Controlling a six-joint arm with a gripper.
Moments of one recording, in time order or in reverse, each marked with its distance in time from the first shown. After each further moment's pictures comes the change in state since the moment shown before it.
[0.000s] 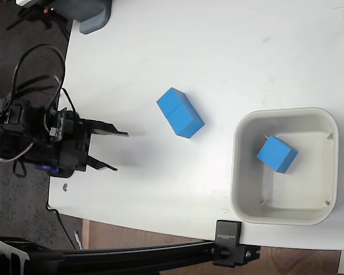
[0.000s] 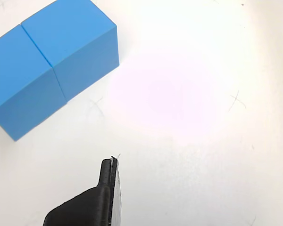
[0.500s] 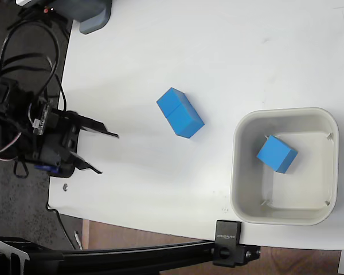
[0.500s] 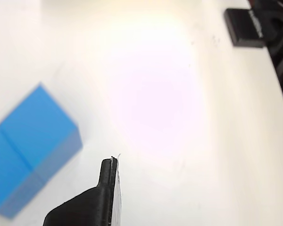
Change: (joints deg) arm -8.2 -23.6 -22.5 0.8 15.3 6.7
